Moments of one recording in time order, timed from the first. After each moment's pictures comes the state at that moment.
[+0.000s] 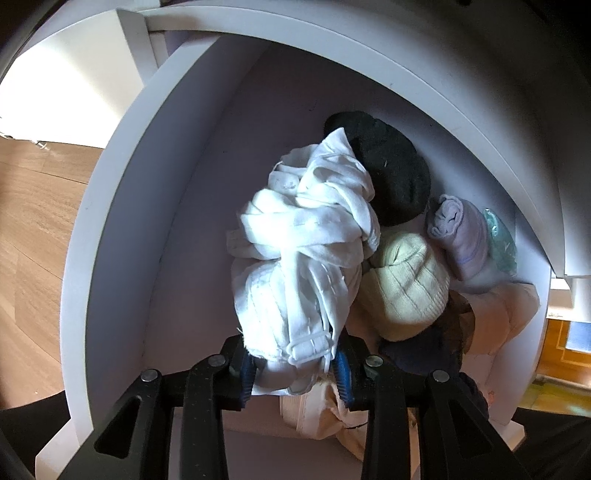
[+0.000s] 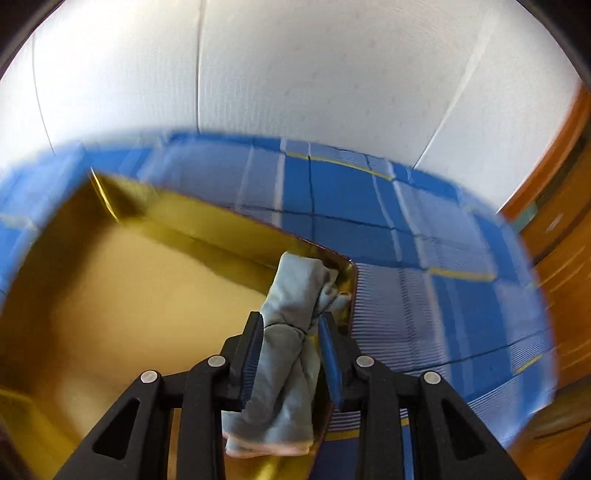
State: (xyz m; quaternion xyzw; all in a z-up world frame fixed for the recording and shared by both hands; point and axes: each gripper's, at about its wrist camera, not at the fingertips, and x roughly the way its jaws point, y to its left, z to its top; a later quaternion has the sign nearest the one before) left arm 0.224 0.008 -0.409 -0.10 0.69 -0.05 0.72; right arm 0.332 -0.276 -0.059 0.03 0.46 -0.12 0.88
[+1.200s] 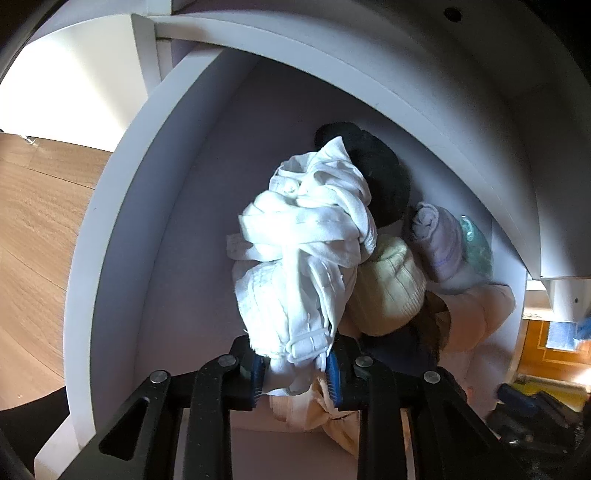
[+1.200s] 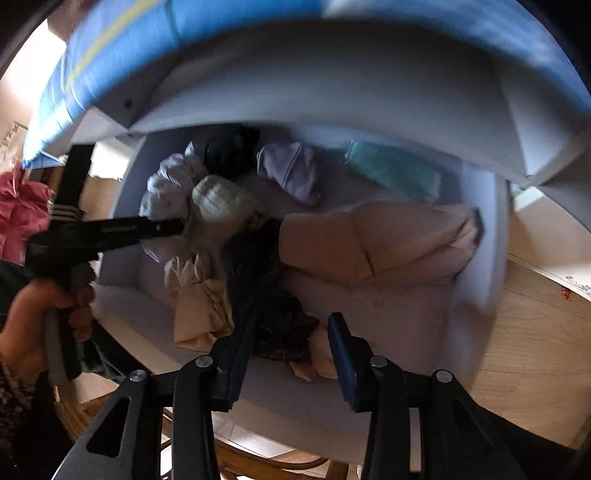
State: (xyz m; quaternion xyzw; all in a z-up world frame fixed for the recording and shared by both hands) left arm 0.219 0.054 -0.387 -0.13 0.68 -0.08 0.72; right arm 0.118 -0.232 -0.291 0.06 0.66 0.12 0.74
